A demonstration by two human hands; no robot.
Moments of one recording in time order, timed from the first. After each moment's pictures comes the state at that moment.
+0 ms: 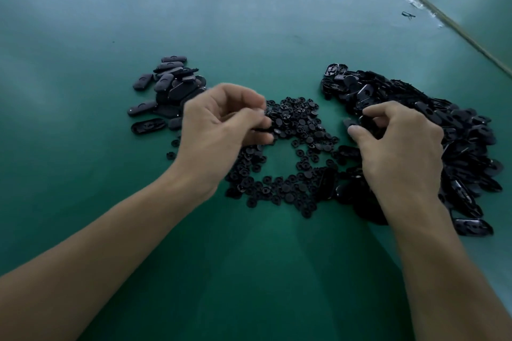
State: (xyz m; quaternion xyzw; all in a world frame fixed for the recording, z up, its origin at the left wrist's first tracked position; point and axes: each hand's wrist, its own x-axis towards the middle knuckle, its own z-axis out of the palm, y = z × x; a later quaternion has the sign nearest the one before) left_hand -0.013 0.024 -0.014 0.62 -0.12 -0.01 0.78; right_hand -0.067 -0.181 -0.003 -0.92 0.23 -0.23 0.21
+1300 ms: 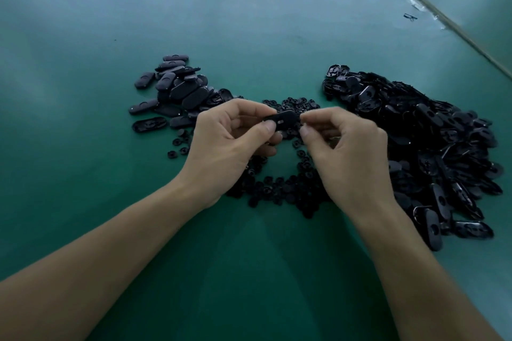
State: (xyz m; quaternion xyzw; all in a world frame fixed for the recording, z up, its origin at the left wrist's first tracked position) left_hand -0.020 0.022 -0.027 0.62 -0.15 -0.04 0.77; right_hand -0.063 -0.141 -0.011 -0.89 0.04 -0.23 0.40
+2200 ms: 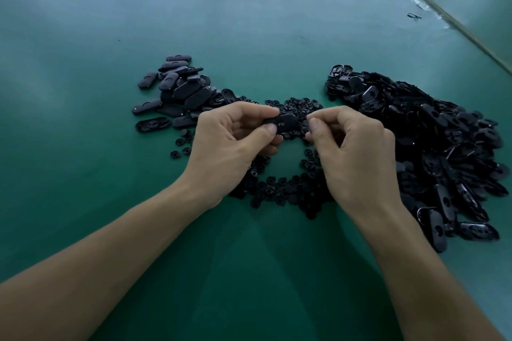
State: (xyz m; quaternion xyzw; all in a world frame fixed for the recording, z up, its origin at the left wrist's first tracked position) left_hand -0.019 0.023 -0.029 0.63 -0.15 -0.02 0.76; right_hand -0.066 -0.136 -0.004 -0.89 0.06 -0.24 0.39
